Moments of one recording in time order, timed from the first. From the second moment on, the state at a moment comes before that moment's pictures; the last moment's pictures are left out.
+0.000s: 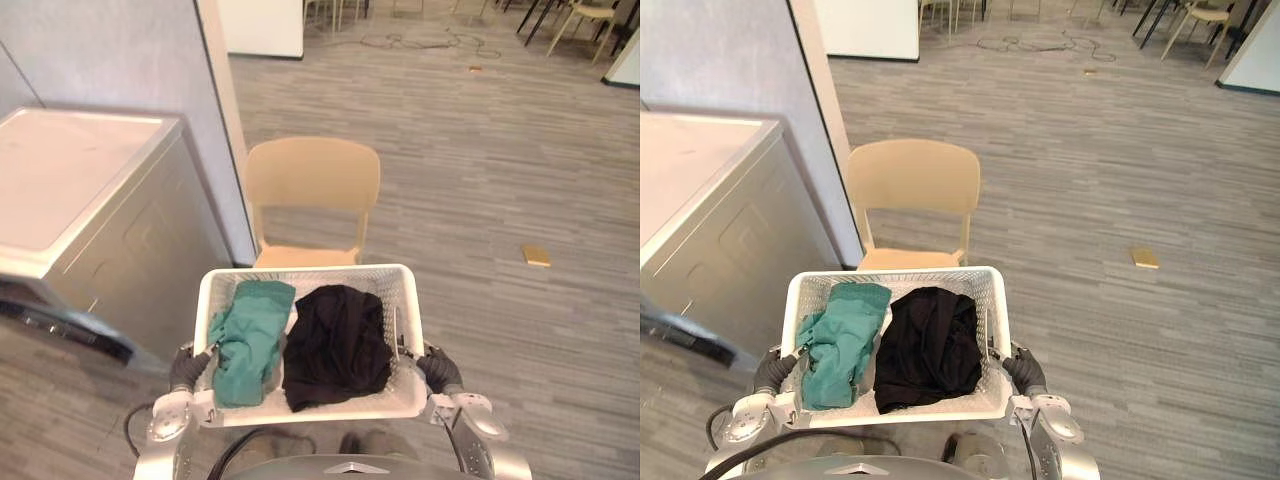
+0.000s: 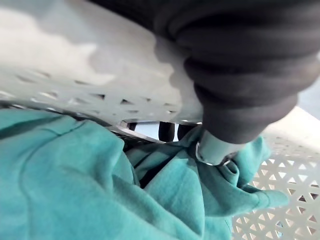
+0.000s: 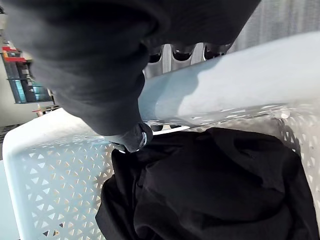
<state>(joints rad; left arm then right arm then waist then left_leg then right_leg) 0.28 0.08 0.07 0.12 -0.18 0.13 0.10 0.24 -0.21 -0.06 0.17 0.34 0.11 0.14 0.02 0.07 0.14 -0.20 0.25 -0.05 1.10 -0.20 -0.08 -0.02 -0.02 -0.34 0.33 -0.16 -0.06</state>
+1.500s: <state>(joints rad) -0.58 0.35 -0.11 0.61 -0.45 0.11 0.26 -0.54 -0.32 0.00 0.54 0.42 0.16 -0.07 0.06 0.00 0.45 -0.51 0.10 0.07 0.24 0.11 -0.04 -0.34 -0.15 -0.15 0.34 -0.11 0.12</state>
